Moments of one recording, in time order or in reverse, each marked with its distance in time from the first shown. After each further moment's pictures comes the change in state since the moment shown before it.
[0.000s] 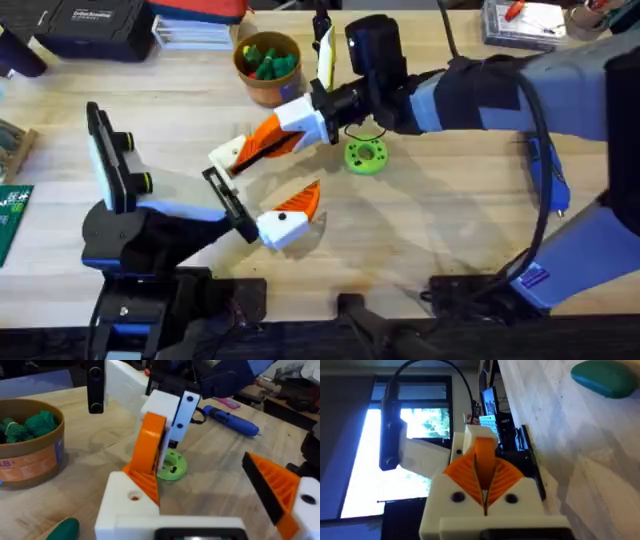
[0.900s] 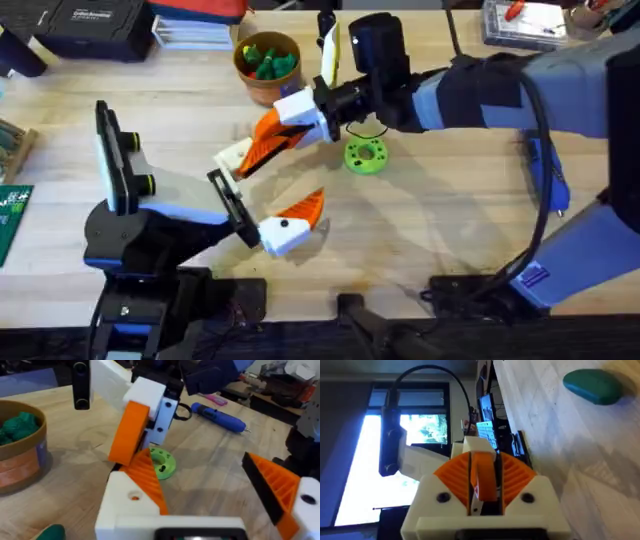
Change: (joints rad) left arm -0.006 0.000 0.000 -0.002 0.041 0.001; right arm -0.021 0.000 0.000 0.004 0.015 -0.008
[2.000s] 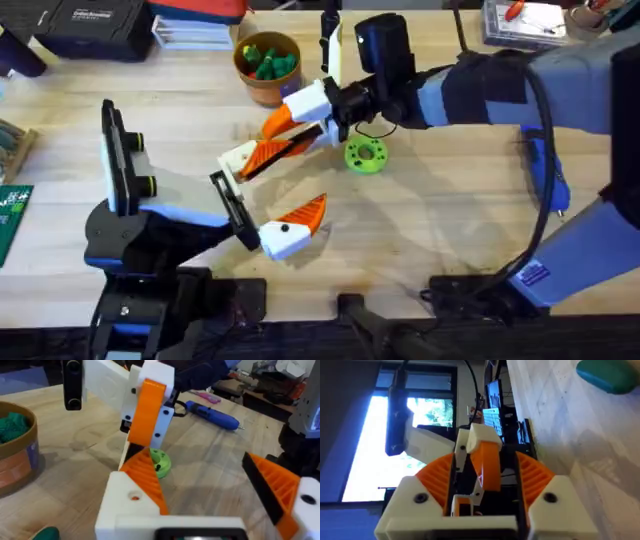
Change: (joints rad) left arm -0.004 0.000 0.000 -0.005 0.039 0.002; right arm -0.028 0.000 0.002 -0.070 -0.114 -0.106
